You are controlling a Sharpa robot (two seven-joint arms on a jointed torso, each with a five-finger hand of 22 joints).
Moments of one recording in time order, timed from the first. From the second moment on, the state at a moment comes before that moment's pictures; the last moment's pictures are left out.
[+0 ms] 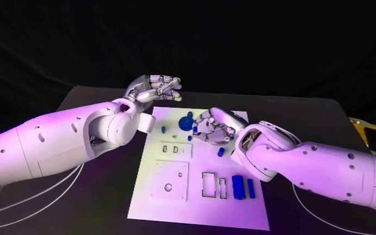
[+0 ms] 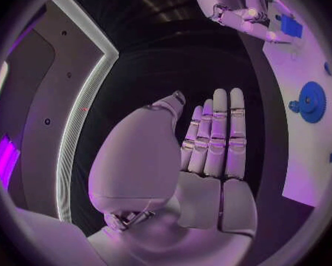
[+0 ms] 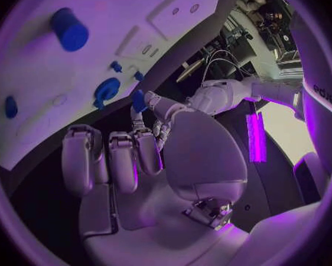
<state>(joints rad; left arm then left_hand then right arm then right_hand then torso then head) 1.21 -0.88 -0.01 1.56 -0.04 -0.31 0.40 1.48 -0.18 0.36 0.28 0.05 0.89 0.21 0.26 0.16 1.13 0.14 0.12 0.07 1.12 0.08 0.43 0.39 0.17 1.01 0.18 0.43 0.19 1.20 -0.66 -0.15 1.62 -1.23 -0.51 -0.11 1.21 -0.09 0.55 -0.02 0.09 0.97 0.14 0.22 0.46 1.44 0.05 1.43 1.31 1.46 -0.02 1.55 1.31 0.05 1.44 0.09 1.42 1.31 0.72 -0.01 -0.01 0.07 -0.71</state>
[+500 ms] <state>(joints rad) 1.21 -0.88 -0.01 1.55 -0.04 -0.31 0.39 1.48 -0.18 0.36 0.28 0.05 0.89 0.21 0.26 0.16 1.13 0.14 0.12 0.07 1.12 0.08 0.43 0.39 0.17 1.01 0.18 0.43 0.19 1.13 -0.54 -0.16 1.56 -1.35 -0.49 -0.19 1.19 -0.11 0.55 -0.01 0.10 0.97 0.14 0.25 0.46 1.44 0.04 1.42 1.31 1.47 -0.02 1.55 1.31 0.05 1.44 0.09 1.41 1.31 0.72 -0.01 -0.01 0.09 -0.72</state>
